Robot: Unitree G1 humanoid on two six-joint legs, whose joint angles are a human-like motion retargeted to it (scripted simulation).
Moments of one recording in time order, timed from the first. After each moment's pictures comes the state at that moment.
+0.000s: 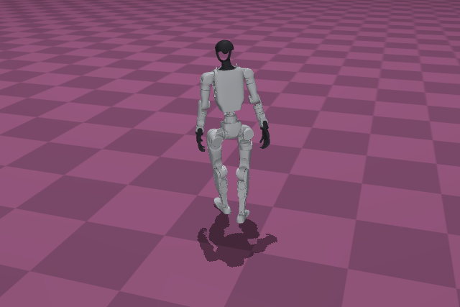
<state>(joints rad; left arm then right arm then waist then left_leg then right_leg) -0.12 0.15 0.12 1.41 0.33 0.00 -0.09 0.10 -0.20 -0.10 1.64 -0.29 0.08 0.19 -0.10 -0.02 0.03 -0.27 -0.13 0.13 0.10 -0.15 0.11 0.03 -0.05 -0.72 0.11 -0.13 0.01</state>
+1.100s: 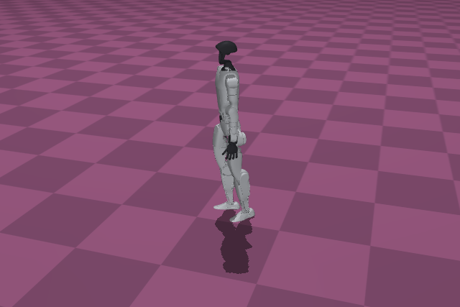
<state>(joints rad) 0.03 0.11 0.23 1.54 0.24 -0.08 -0.06 0.05 -0.09 -0.06 1.52 -0.35 0.05 0.16 -0.23 -0.05 -0.15 -0.04 -0.10 0.06 0.03 -0.05 0.04 -0.08 -0.11 -0.45 0.03 -0.07 0.11</state>
